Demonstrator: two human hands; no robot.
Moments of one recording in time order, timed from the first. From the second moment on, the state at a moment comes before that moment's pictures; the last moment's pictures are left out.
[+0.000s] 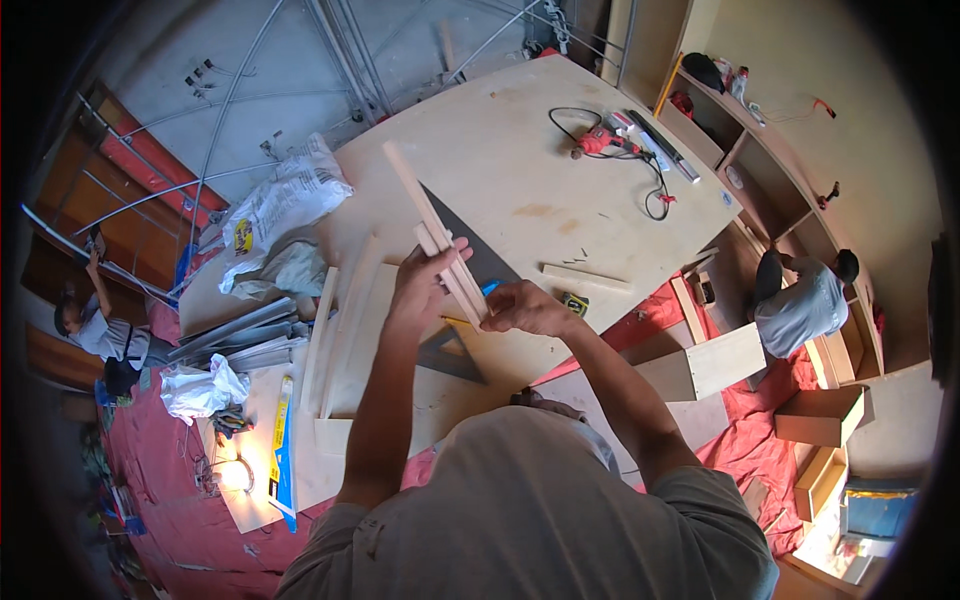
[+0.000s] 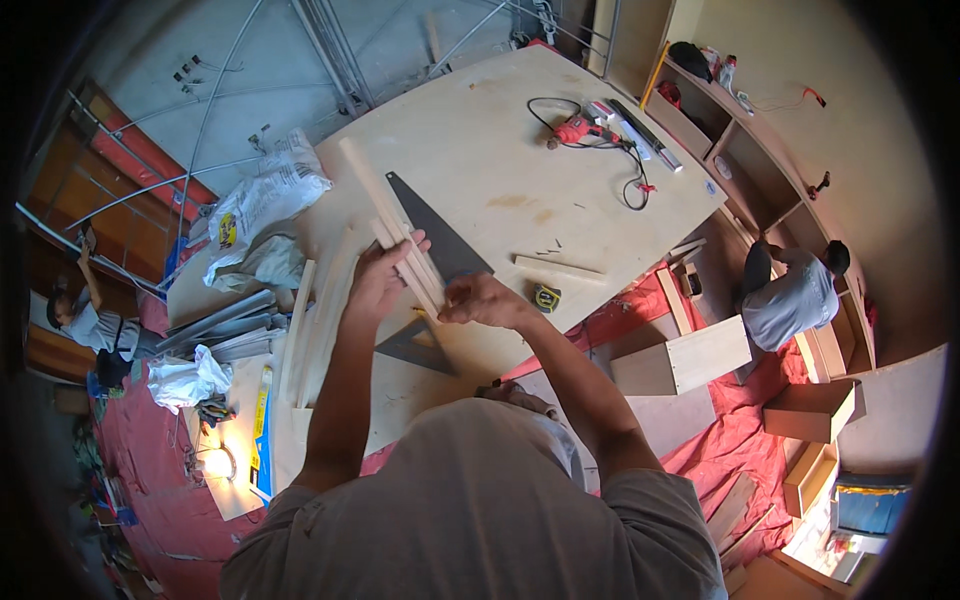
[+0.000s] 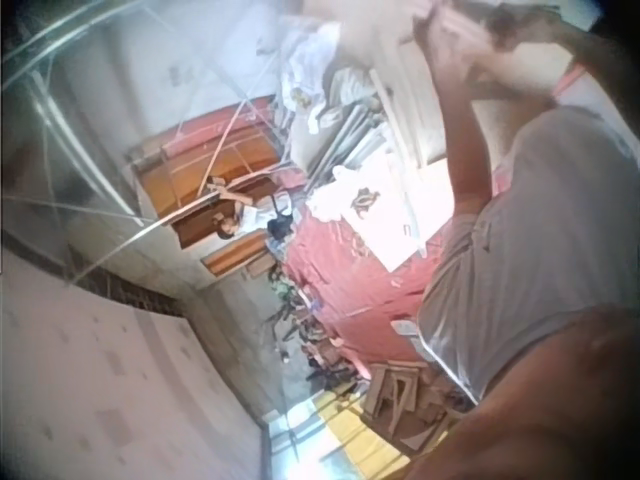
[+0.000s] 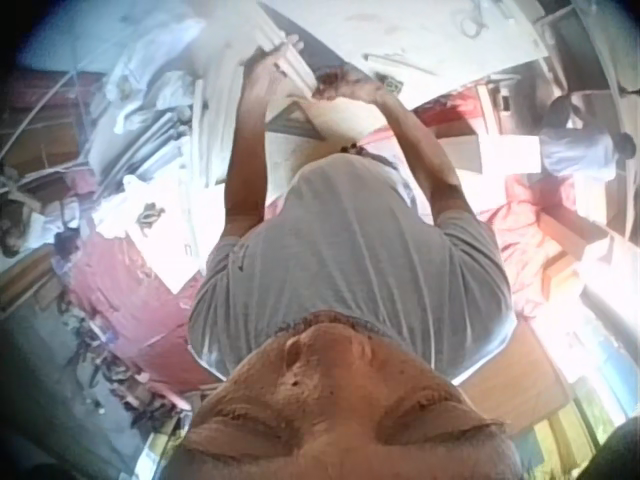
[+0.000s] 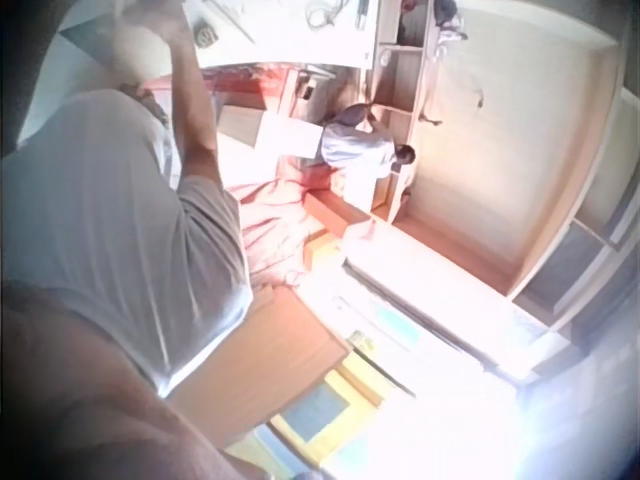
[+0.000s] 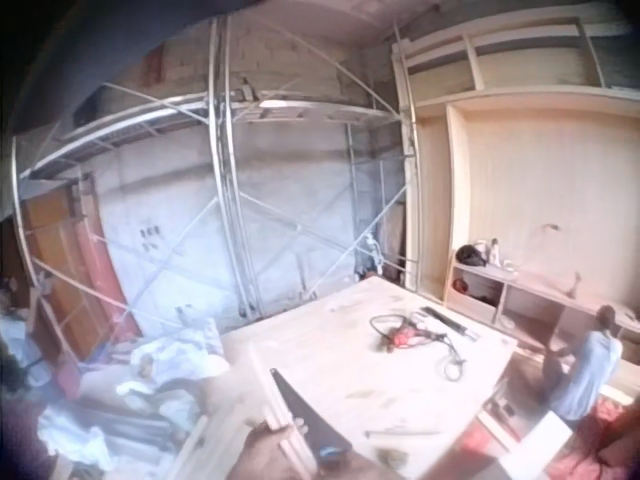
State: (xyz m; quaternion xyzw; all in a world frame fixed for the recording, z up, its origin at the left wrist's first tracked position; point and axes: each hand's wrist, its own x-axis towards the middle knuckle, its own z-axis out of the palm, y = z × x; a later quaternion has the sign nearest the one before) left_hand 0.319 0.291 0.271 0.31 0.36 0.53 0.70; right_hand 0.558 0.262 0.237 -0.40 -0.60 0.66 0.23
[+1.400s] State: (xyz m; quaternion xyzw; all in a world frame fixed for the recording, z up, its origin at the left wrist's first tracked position) left_hand 0.400 0.155 0.071 0.60 0.50 0.41 0.47; right_hand 0.630 0.209 -0.084 -0.41 -0.51 0.73 0.19
